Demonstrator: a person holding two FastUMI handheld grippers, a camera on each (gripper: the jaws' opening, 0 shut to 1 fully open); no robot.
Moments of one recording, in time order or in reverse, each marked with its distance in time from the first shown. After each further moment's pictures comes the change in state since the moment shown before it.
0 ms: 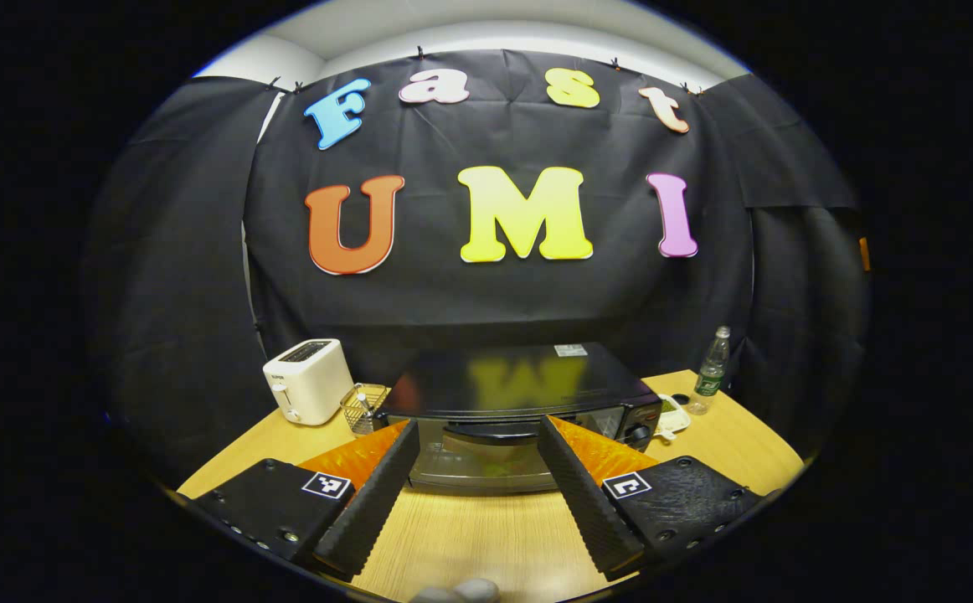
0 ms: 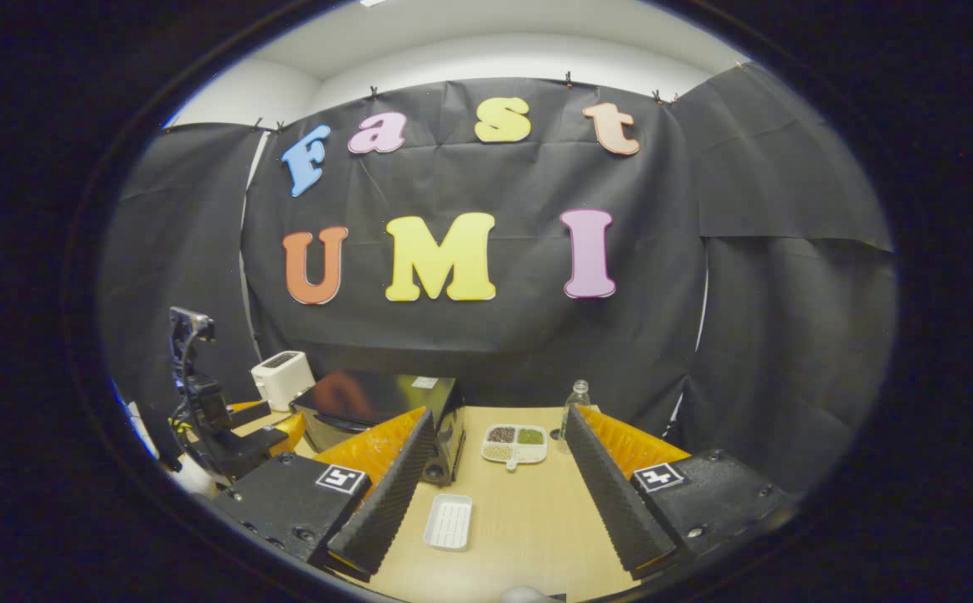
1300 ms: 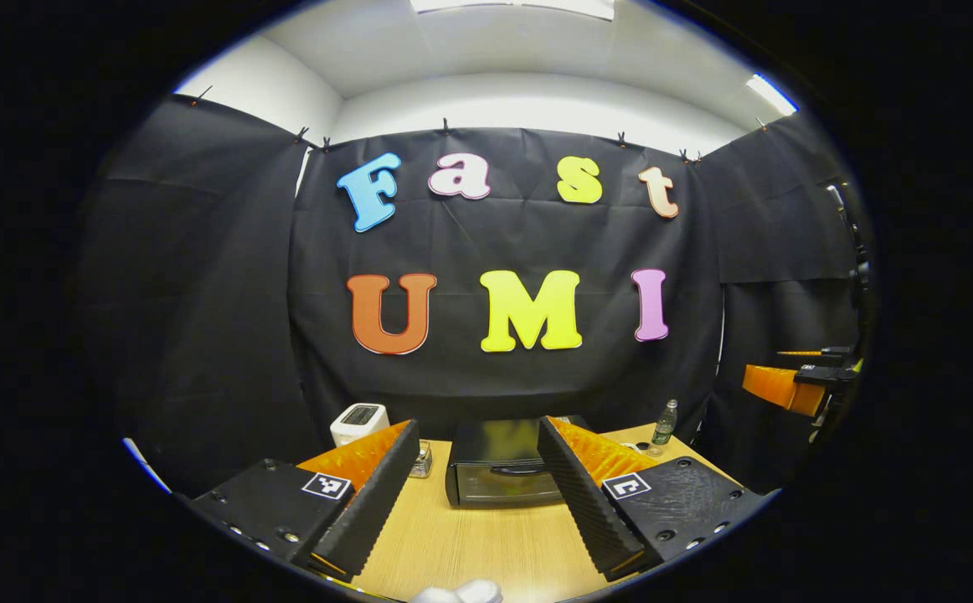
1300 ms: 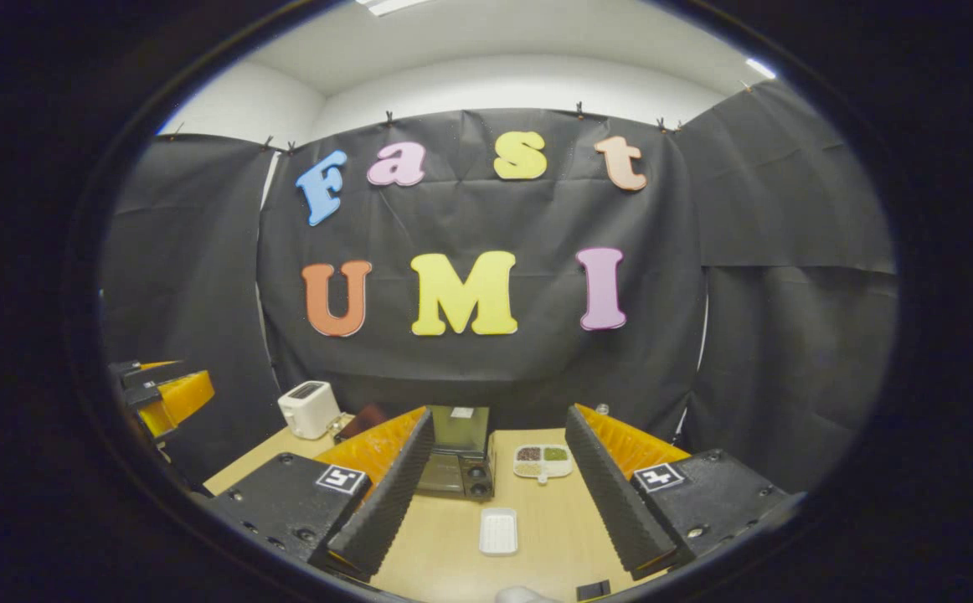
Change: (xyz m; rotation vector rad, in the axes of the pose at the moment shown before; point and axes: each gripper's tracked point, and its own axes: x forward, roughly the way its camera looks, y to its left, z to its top) left arm -0.166 0.066 0.142 -0.023 -0.159 -0.019; right arm -0.053 0.077 0.057 0.012 -0.072 -0.021
